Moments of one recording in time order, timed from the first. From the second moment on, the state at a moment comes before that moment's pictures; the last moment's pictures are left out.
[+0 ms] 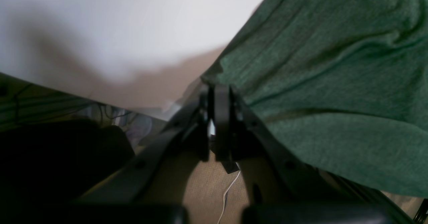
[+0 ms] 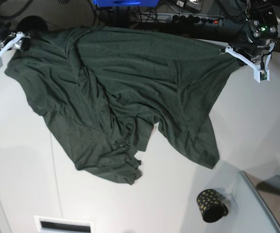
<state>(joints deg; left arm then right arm) 27.6 -4.9 -30.3 103.5 -9.8 -12.7 48.4 -22.4 2.4 43.9 90.2 16.7 40.1 -56.3</state>
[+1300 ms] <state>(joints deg) 28.7 -4.9 -30.3 104.2 -10.1 -12.7 48.5 -13.5 7.1 45.2 75.7 25.1 39.8 -61.4</state>
